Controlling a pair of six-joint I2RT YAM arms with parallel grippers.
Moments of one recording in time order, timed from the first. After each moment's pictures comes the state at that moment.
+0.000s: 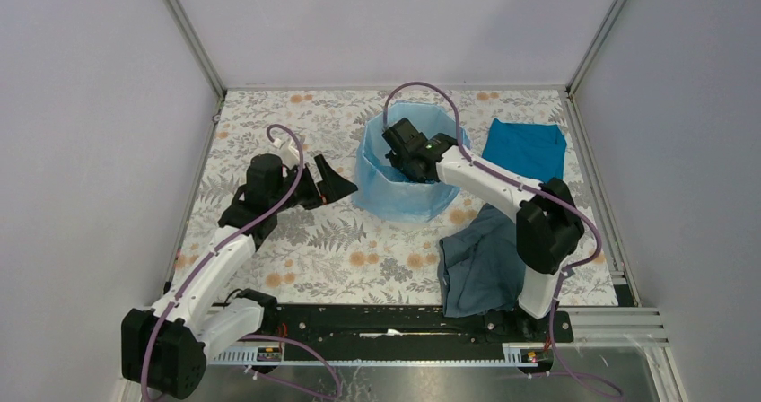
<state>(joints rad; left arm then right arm) -0.29 0.98 0.69 -0.16 0.49 -0.71 0.75 1.81 1.53 -0.76 0.18 0.32</state>
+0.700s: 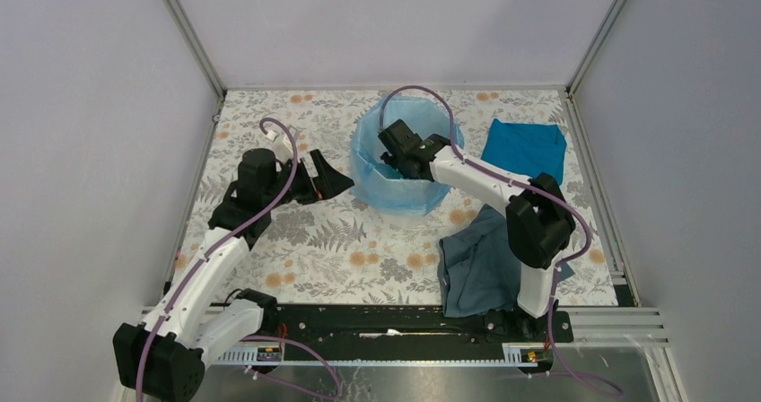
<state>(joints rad) -0.29 0.93 0.80 -0.29 0.46 -0.64 0.75 1.87 1.54 -0.72 0.12 0.35</state>
